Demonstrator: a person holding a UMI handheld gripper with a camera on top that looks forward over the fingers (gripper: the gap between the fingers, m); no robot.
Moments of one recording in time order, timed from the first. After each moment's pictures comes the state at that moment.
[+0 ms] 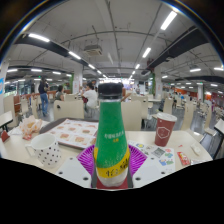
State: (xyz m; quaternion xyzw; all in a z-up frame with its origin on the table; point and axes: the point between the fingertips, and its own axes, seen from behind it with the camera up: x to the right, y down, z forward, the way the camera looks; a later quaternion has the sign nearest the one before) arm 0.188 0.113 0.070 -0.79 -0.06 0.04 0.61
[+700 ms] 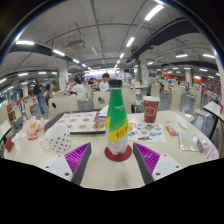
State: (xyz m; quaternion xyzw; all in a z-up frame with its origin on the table) arm 0.189 0.006 0.056 -0.82 0.03 0.03 0.57
